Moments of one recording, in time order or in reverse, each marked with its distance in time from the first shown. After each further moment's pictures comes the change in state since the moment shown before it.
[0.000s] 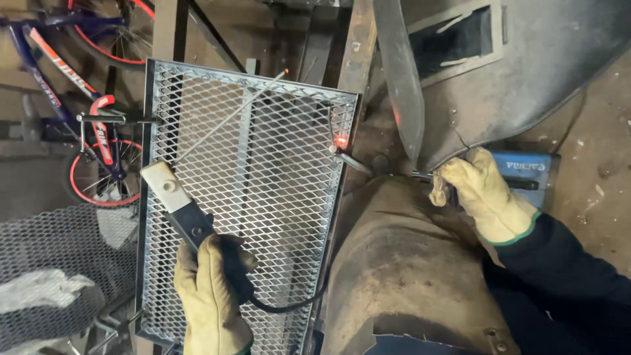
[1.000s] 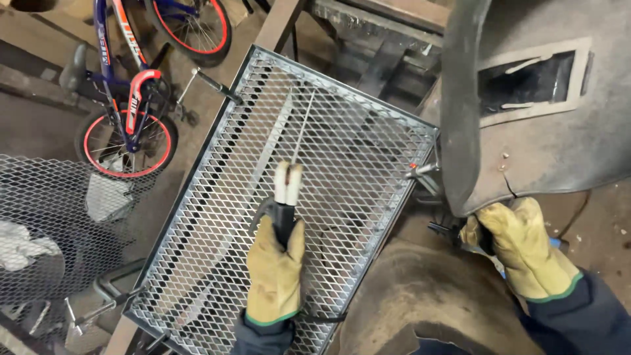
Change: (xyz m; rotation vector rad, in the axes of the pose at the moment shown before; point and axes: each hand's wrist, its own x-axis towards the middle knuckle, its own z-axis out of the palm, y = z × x) left_hand 0.046 -0.065 -0.021 0.449 0.032 0.495; right_hand 0.004 -0.010 0.045 0.100 0.012 -0.008
